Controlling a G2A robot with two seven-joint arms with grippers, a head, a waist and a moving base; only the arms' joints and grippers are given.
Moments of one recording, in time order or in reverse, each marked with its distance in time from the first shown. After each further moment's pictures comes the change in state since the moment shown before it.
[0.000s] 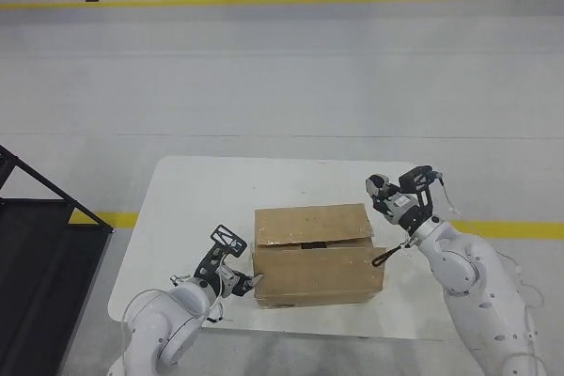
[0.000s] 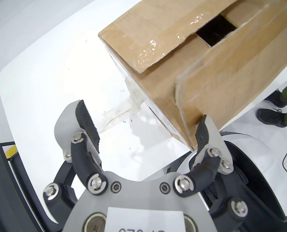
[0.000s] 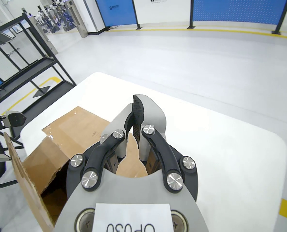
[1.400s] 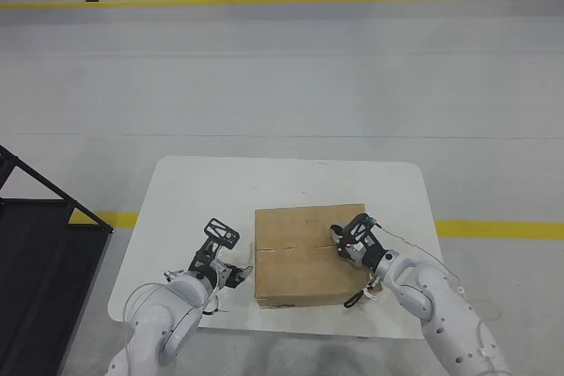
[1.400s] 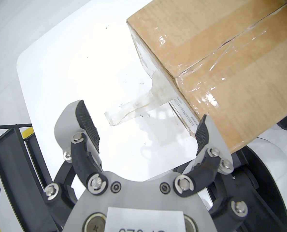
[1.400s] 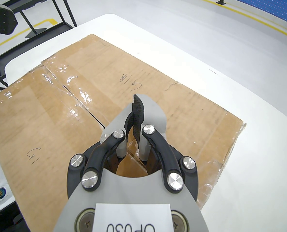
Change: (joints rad) left arm -0.033 0.016 -0.005 0.013 0.039 0.074 -0.064; right arm -0.050 -0.013 -0.218 0.094 -0.274 -0.038 -0.075
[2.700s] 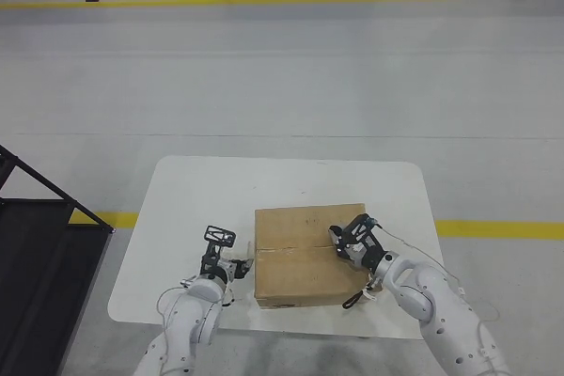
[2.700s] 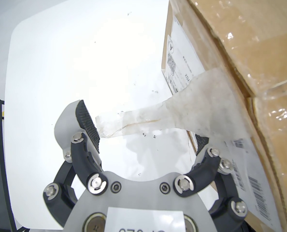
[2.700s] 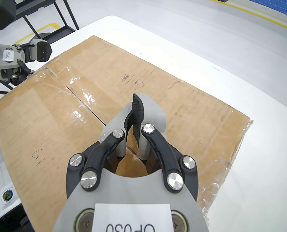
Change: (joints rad) left arm -0.066 -0.035 0.106 0.354 0.014 0.314 0.374; right arm -0.003 0.000 -0.007 0.004 0.041 0.009 0.000
